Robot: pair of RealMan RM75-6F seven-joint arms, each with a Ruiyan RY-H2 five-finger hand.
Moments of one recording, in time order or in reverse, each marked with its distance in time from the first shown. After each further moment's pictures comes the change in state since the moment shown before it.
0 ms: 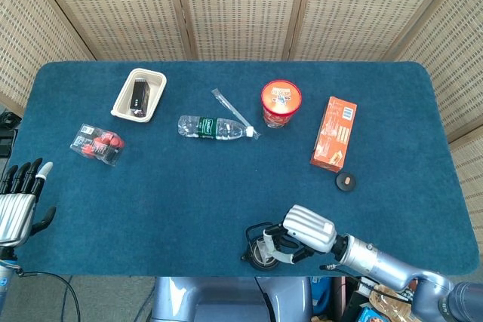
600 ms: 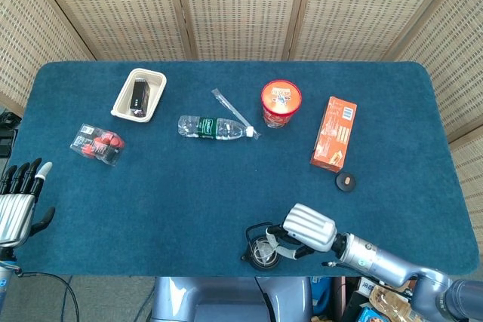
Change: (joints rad) left arm 0.004 0.007 0.000 -0.011 0.002 0.006 0.010; right arm -0.002 -0.022 -0.007 0.068 -0.014 -0.013 -0.151
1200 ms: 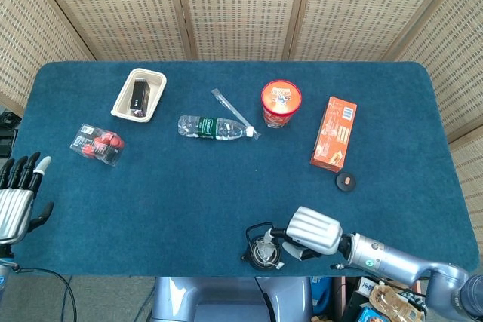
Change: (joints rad) left arm -0.011 0.040 -0.017 -0.047 0.011 0.011 0.038; right arm 0.065 0.102 -0.043 -0.051 -0.058 -0.069 -0.049
